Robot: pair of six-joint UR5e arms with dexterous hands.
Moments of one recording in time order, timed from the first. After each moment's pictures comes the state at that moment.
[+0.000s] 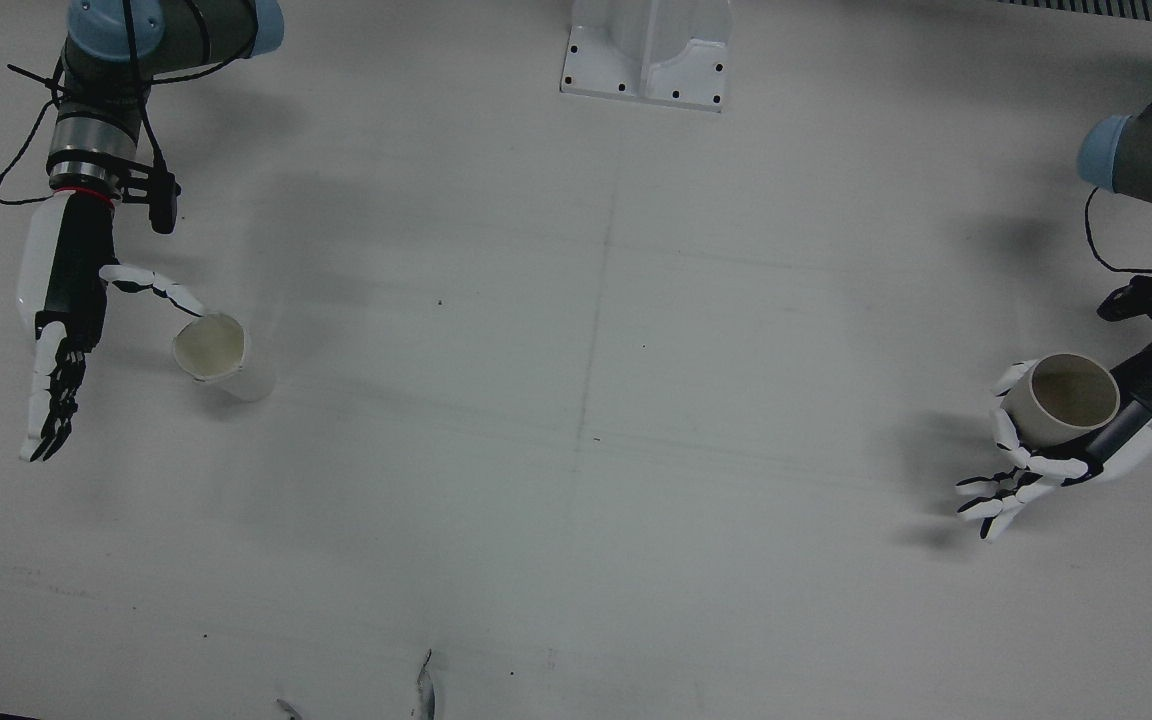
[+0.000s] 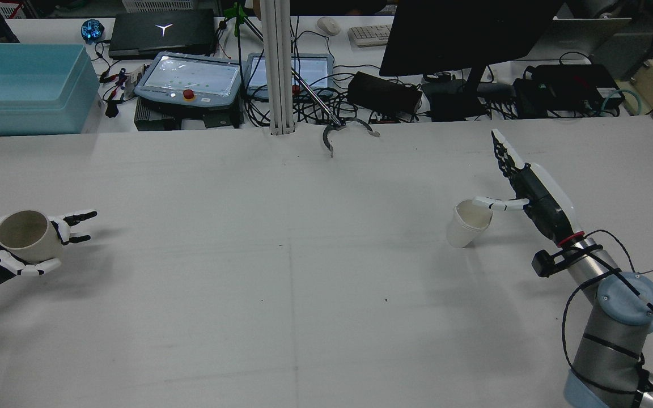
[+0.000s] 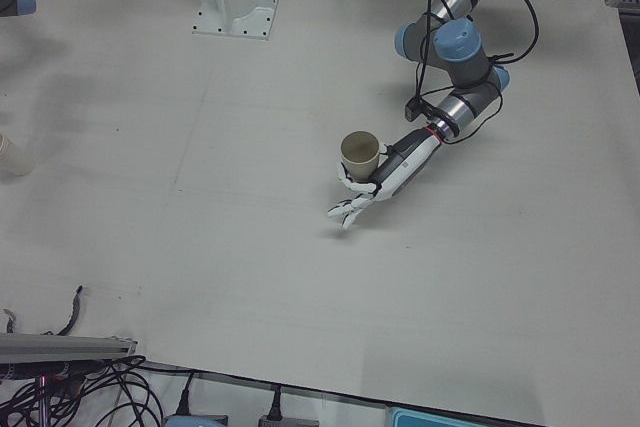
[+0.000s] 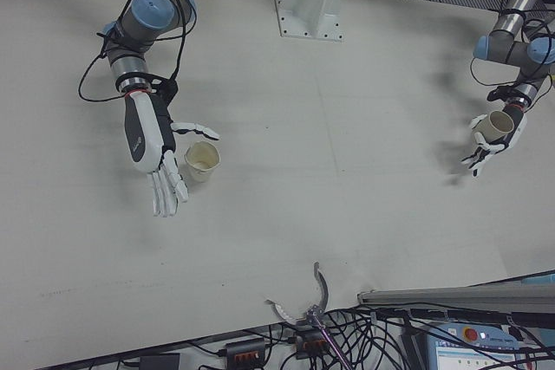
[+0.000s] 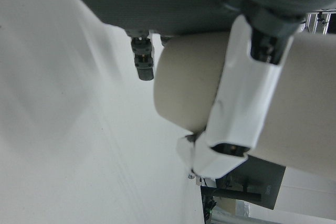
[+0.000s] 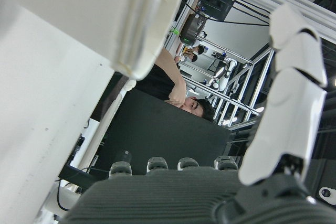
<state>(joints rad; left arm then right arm) -0.86 -1.56 -1.69 -0.11 1.57 0.12 0.72 -1.51 1.68 -3.06 -0.88 -0.59</state>
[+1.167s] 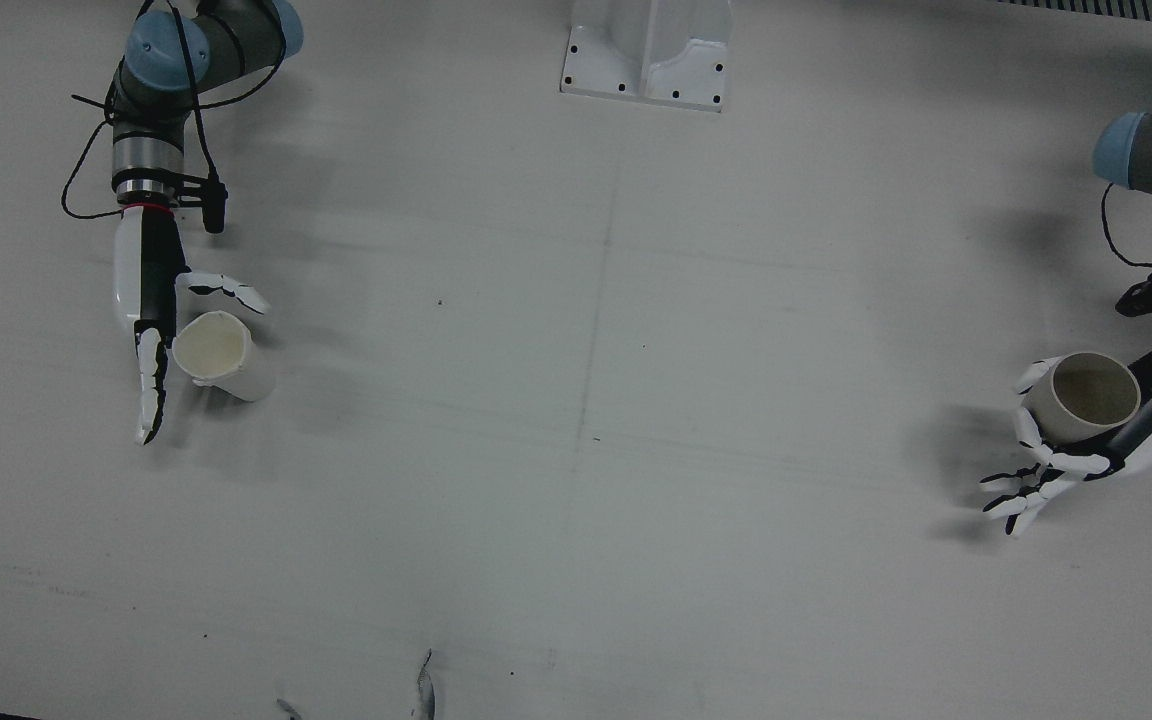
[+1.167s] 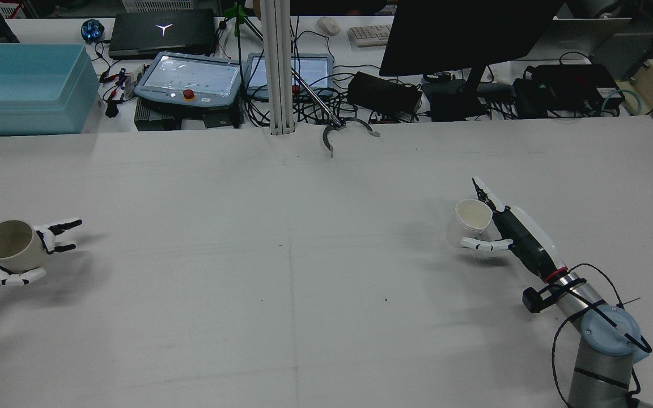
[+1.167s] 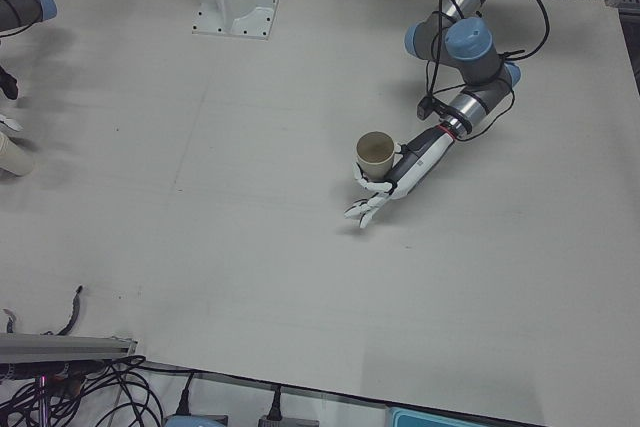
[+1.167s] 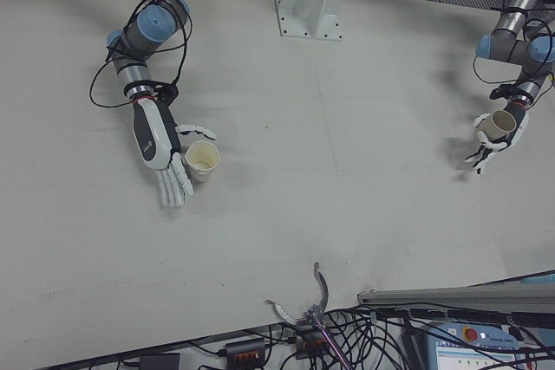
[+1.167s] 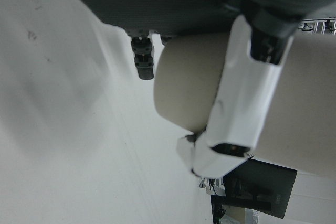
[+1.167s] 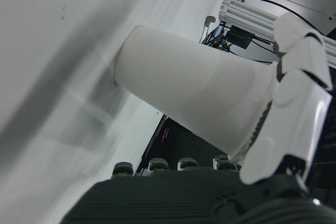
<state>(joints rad) -0.86 -1.51 -1.68 -0.13 1.56 0.12 0.59 -1.52 1.57 -3.00 -0.87 -0.58</state>
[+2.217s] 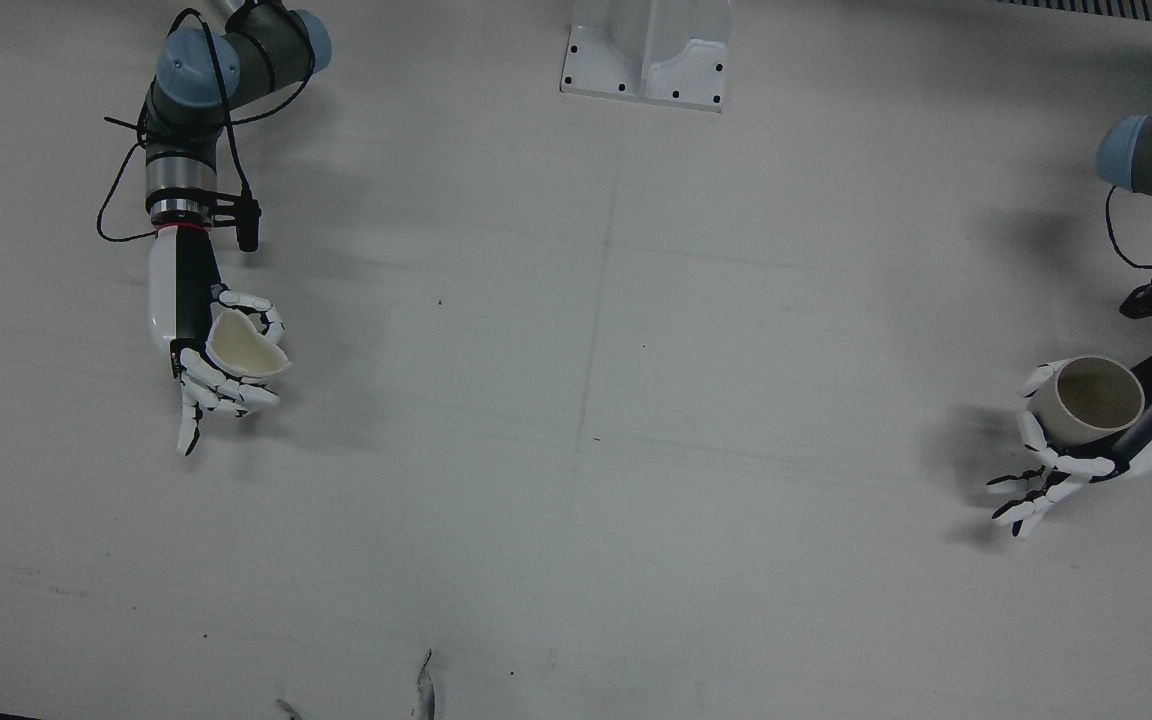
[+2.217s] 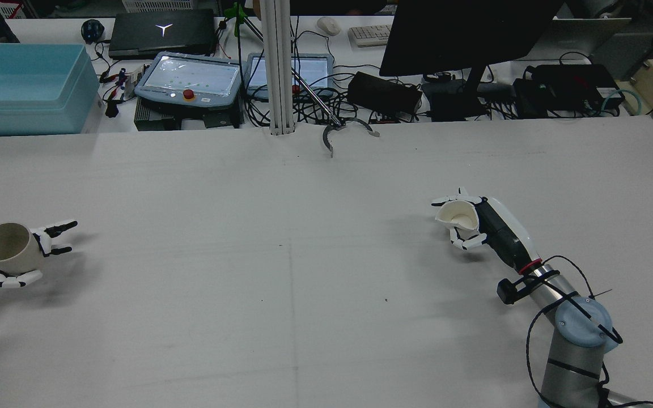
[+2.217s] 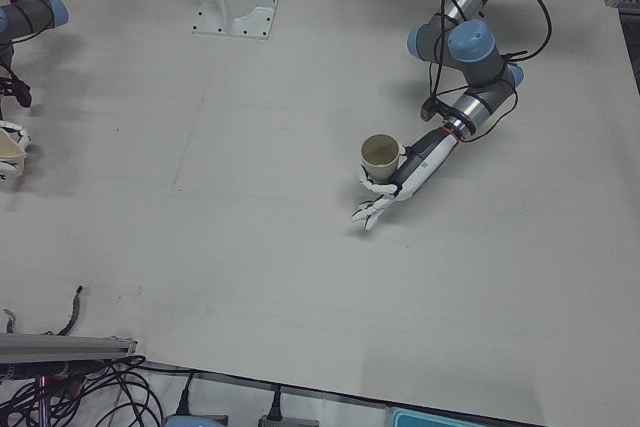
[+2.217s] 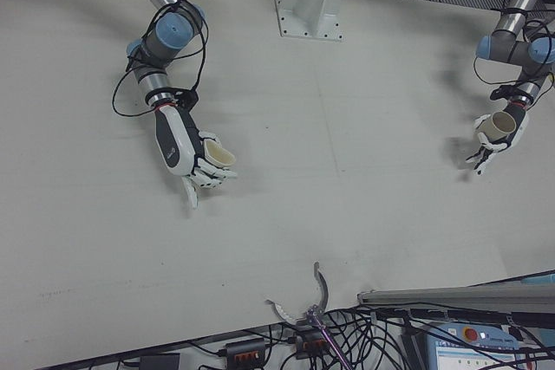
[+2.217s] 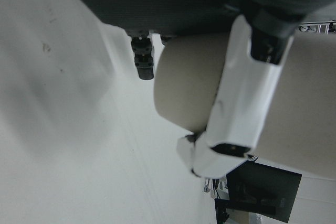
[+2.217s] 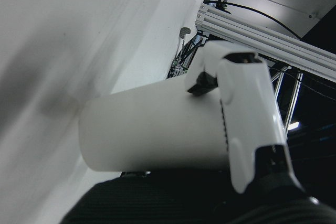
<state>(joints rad) -0.86 -1.51 -1.67 -0.13 1.56 0.13 0.59 -1.43 1.56 -3.00 -0.86 -0.57</state>
